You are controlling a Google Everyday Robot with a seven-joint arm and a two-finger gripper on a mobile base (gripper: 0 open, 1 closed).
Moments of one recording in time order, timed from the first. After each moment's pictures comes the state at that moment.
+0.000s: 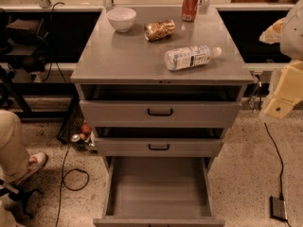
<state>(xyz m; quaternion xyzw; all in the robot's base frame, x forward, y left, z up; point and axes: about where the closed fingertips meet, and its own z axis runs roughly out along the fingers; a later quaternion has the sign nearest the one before) 0.438 -0.212 0.993 -0.60 0.78 -0.05 0.18</state>
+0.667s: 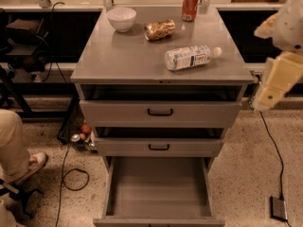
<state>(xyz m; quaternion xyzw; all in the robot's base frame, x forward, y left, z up) 0.469 -0.216 0.988 -0.60 0.77 -0.05 0.19</state>
